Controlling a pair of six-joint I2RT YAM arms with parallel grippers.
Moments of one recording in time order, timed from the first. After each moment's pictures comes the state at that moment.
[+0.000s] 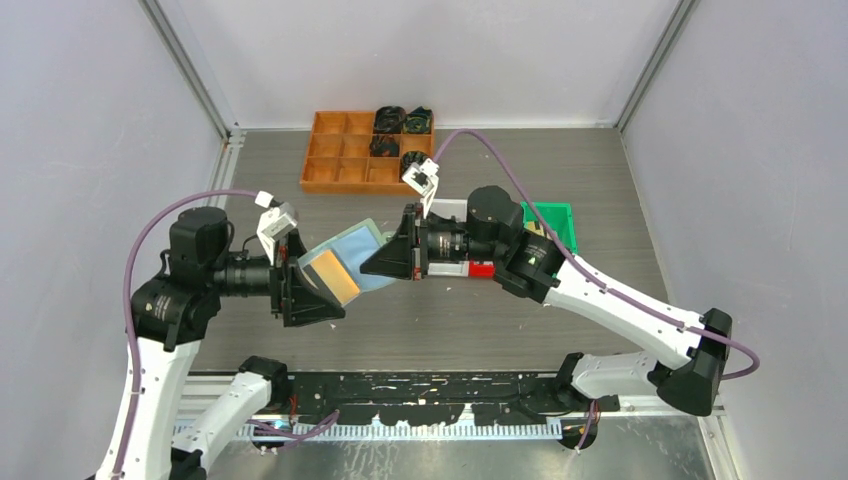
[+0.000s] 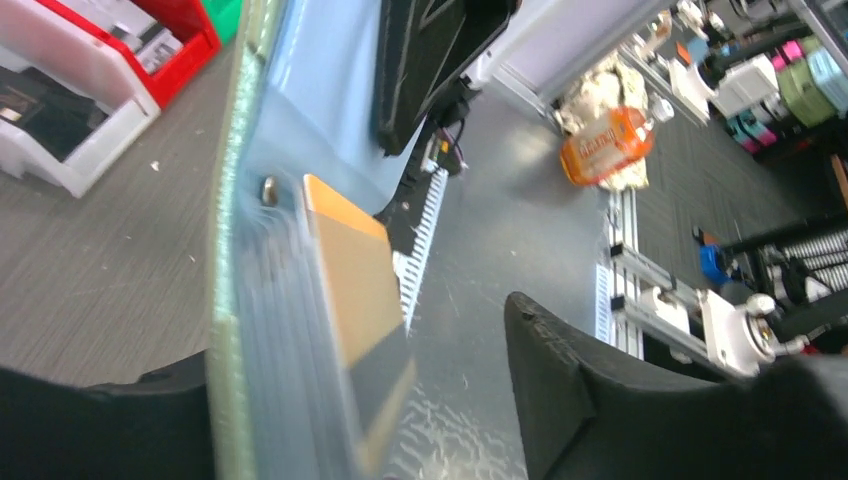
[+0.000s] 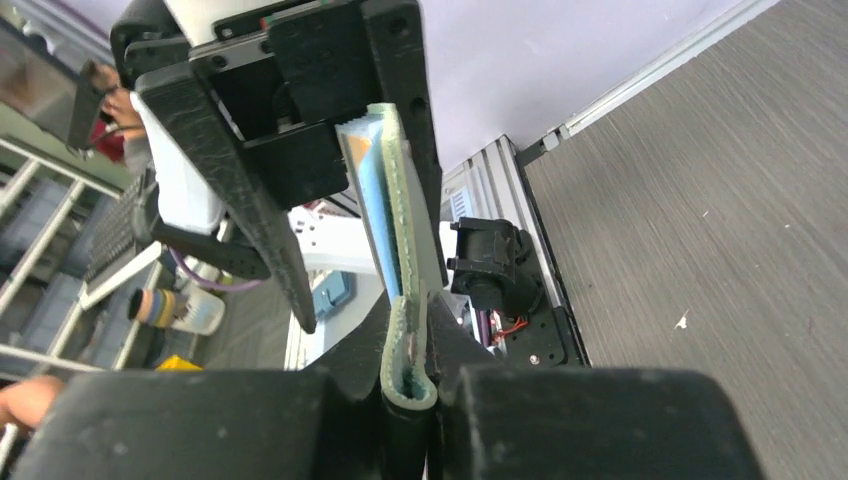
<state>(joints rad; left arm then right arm) -0.25 0.79 1.26 -1.06 1.16 -0.01 0.97 1.23 1.24 -0.04 -0.55 0.67</state>
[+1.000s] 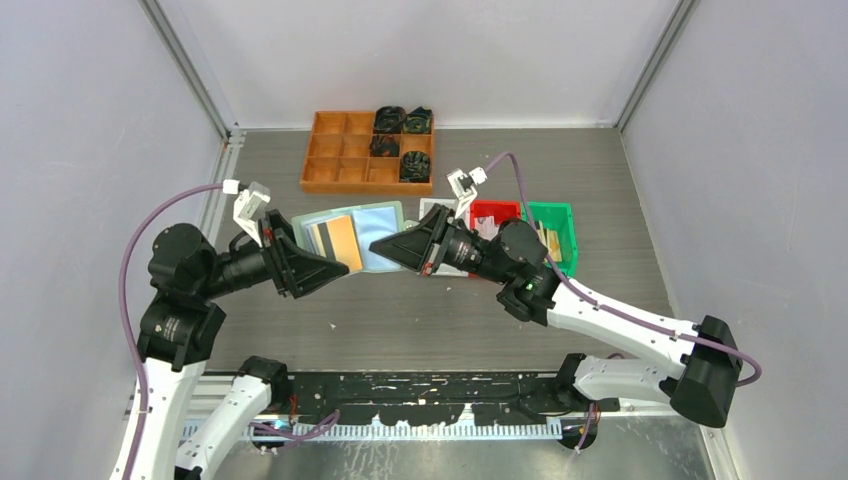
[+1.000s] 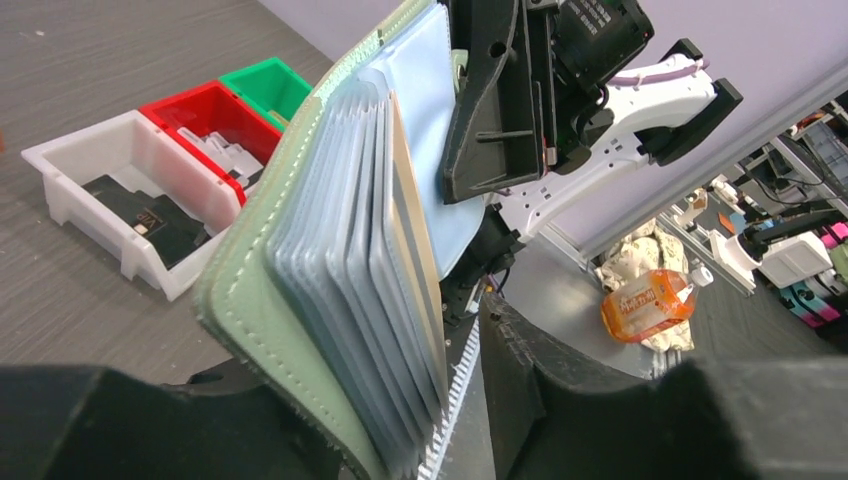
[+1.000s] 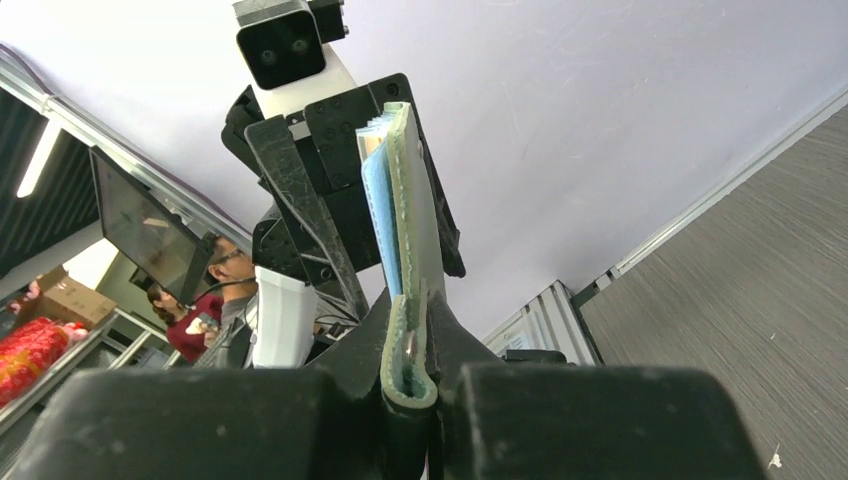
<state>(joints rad) -0.25 0.64 1.06 -0.46 0.93 -0.50 0.97 1.13 0.87 0.59 -0.30 0.99</state>
